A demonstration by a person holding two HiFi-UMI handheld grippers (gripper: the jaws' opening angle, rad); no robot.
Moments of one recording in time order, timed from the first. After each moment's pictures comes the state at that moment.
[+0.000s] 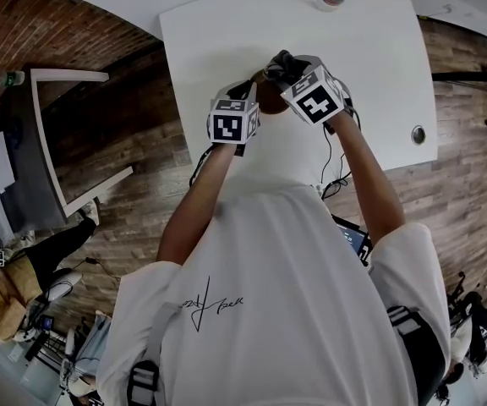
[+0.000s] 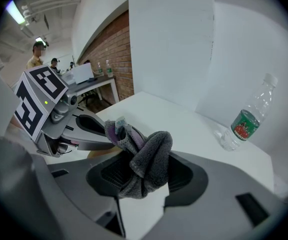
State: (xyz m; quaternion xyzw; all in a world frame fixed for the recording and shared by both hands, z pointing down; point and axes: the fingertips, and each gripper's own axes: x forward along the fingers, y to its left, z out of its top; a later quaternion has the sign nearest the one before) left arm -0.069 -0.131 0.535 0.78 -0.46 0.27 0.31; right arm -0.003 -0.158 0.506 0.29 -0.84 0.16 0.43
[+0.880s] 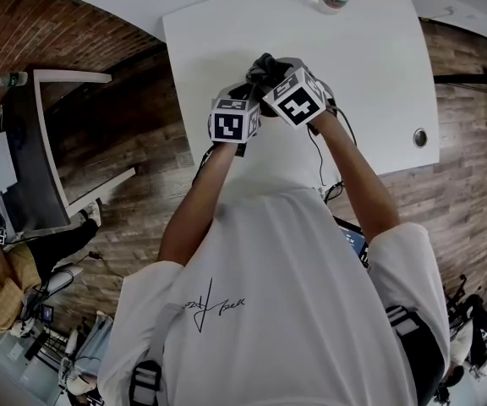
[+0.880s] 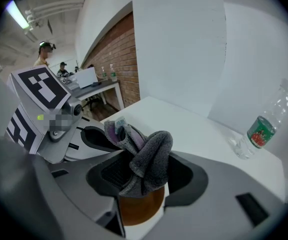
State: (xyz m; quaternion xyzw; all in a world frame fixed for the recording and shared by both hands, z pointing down) left arm -0.069 -0.134 0.536 0.78 -0.46 0.28 0.32; right arm -0.047 -0.155 0.505 0.27 -0.86 0.16 0.40
